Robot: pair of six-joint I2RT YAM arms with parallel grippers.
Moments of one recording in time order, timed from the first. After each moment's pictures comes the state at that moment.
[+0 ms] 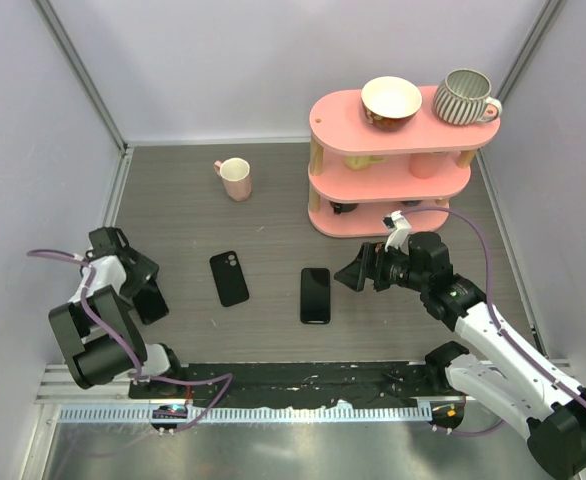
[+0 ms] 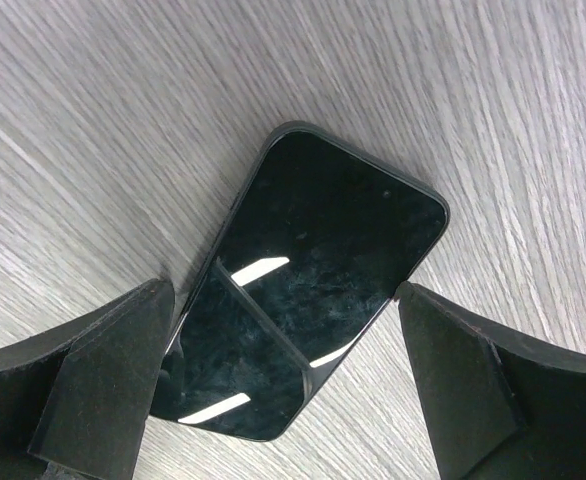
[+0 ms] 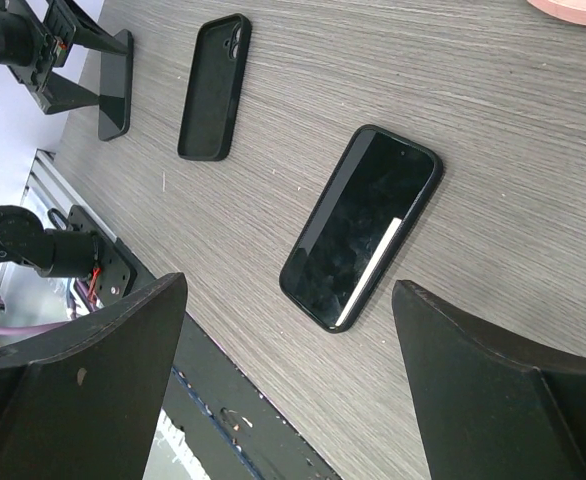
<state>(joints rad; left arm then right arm) 0.46 1.37 0.70 -0.51 -0.13 -0.57 0.47 0.80 0.55 -0.22 -0.41 0.50</state>
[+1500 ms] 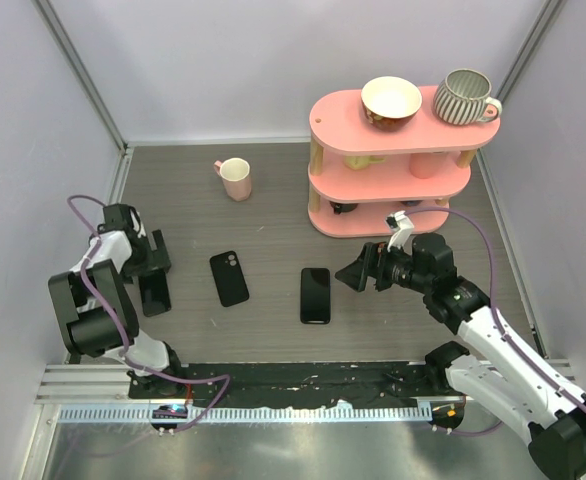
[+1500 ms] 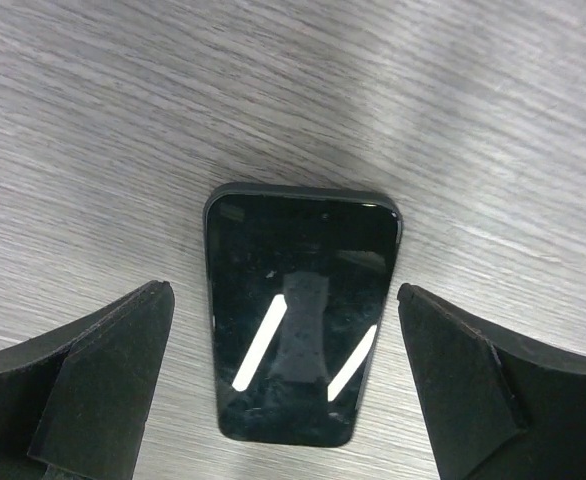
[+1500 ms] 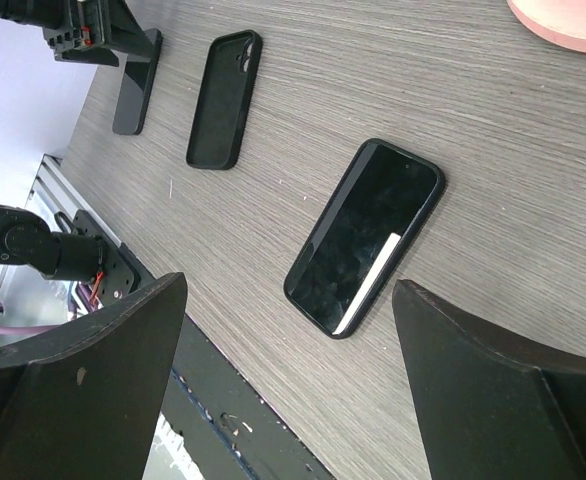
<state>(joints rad) 0.33 1.53 0.88 -0.54 -0.03 -0.05 0.47 0.77 0.55 -0.22 -0.40 0.50</state>
